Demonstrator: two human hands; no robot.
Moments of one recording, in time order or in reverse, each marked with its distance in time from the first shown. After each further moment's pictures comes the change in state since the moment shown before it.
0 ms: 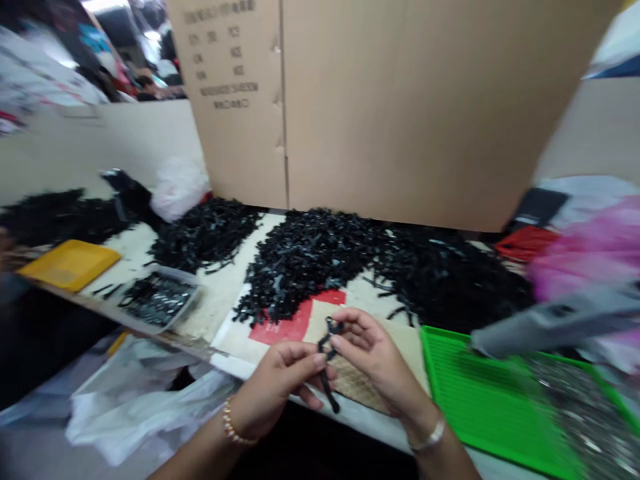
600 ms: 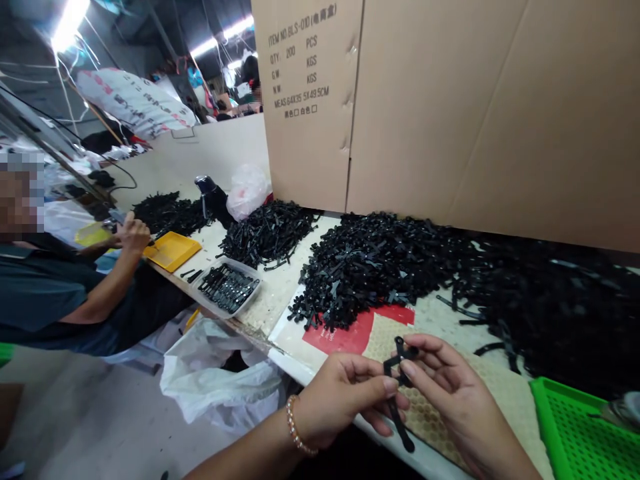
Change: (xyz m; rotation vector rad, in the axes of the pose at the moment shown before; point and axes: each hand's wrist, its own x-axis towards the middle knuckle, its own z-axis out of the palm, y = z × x) left_hand 0.007 -0.004 -0.009 -0.106 -0.005 0.028; right_hand 0.011 0.016 0.006 -0.059 0.154 0.082
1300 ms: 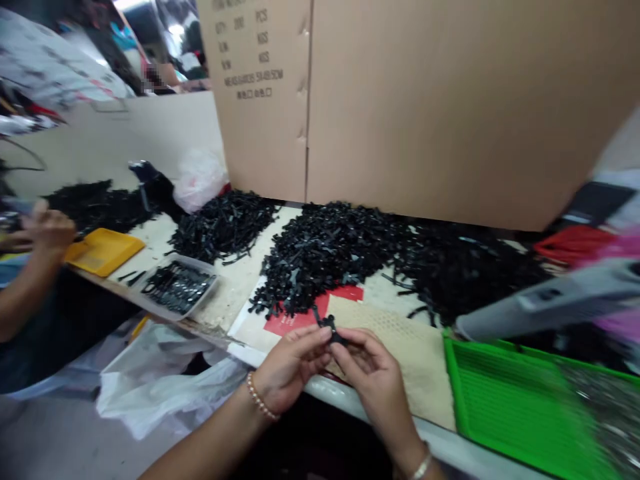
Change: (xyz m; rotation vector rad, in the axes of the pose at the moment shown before) left_hand 0.013 -0.013 -0.015 -0.330 0.175 0.004; right_hand -0.023 0.031 0.027 -0.020 0.060 -0.269
